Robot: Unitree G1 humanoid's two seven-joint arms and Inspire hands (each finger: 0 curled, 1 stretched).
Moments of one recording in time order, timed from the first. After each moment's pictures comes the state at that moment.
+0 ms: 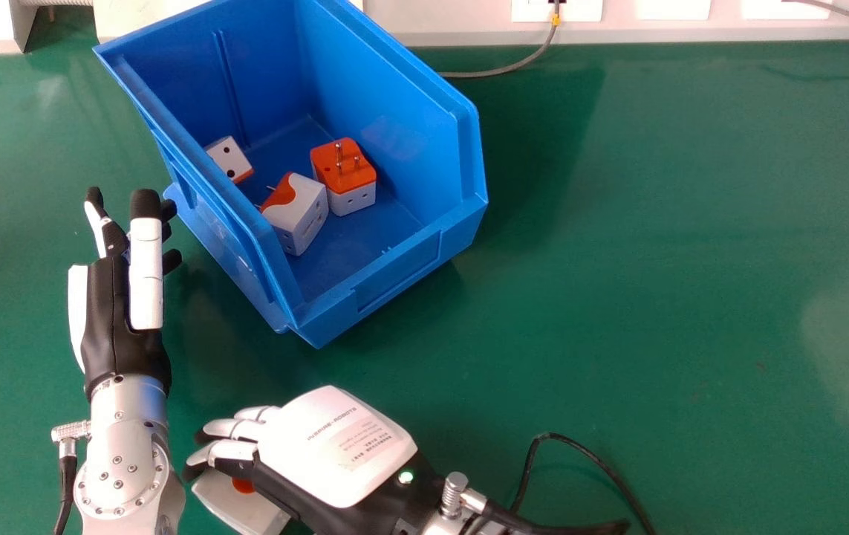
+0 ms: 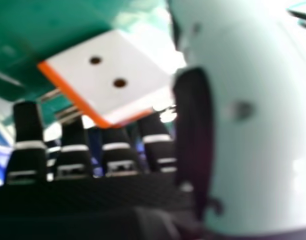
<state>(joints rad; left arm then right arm) -0.25 0.18 0.25 0.72 -0.08 -0.42 0.08 -0.19 -0.08 0.89 0.30 -1.01 -0.16 -0.09</state>
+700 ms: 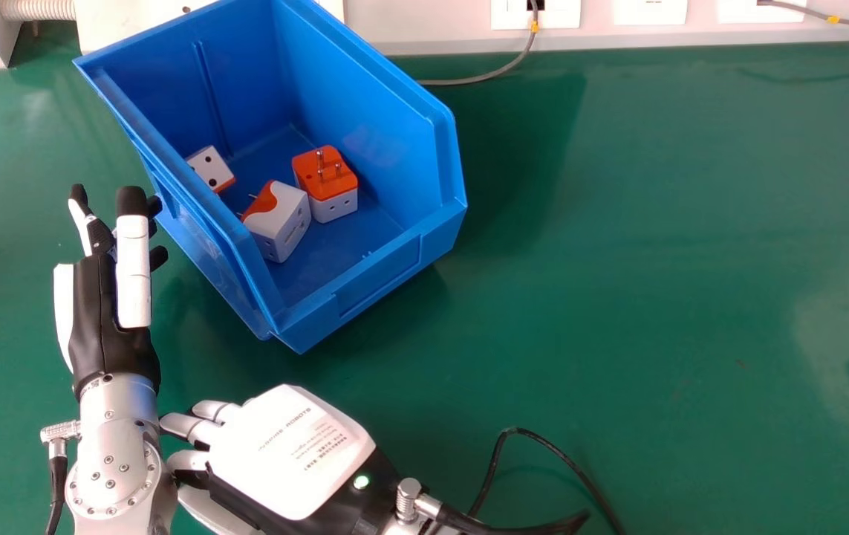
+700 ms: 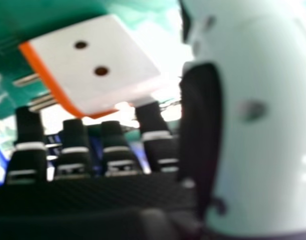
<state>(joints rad) -0.24 0.19 0.26 0.70 -0.08 -0.42 0.09 -0.24 -0.03 0.96 0.38 -1.05 -0.12 -0.18</state>
